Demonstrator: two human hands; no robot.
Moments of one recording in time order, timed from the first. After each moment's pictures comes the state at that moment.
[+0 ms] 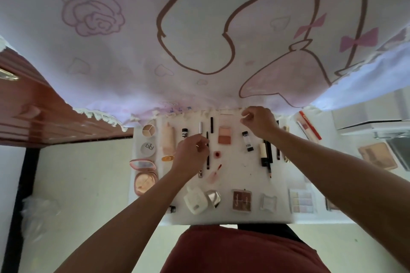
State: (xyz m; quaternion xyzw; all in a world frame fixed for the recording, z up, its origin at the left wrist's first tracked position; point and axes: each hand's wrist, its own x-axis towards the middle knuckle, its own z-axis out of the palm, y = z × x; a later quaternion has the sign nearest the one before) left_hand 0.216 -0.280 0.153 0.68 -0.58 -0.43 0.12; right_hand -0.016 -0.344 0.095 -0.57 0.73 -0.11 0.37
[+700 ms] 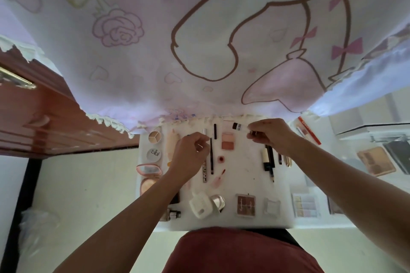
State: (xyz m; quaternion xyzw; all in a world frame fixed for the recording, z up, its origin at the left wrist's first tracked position) left_hand 0.229 -0.280 0.186 0.66 -0.59 -0.42 0.19; right_hand -0.016 -0.311 0.163 -0.20 0.68 -0.31 0.64
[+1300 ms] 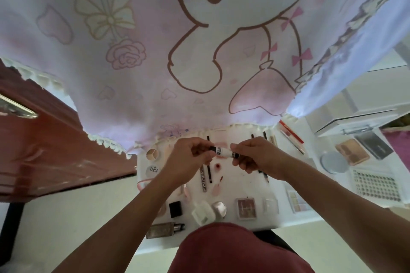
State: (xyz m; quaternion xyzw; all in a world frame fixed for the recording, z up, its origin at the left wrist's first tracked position) left_hand 0.241 -0.269 0.248 0.52 -0.60 -0.56 0.23; right_hand 0.032 -0.235 0.253 -0.35 0.60 -0.26 0.67
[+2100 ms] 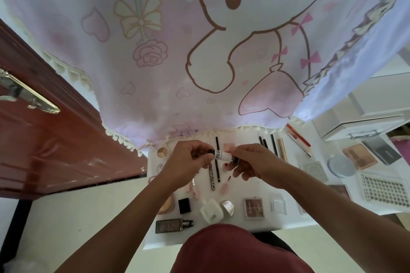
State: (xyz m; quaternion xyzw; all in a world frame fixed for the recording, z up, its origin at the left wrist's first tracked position) left_hand 0.277 -0.249 0.261 0.52 -0.60 -0.56 0.24; right_hand 0.069 -0.216 0.252 -0.36 0.57 -0.27 0.68
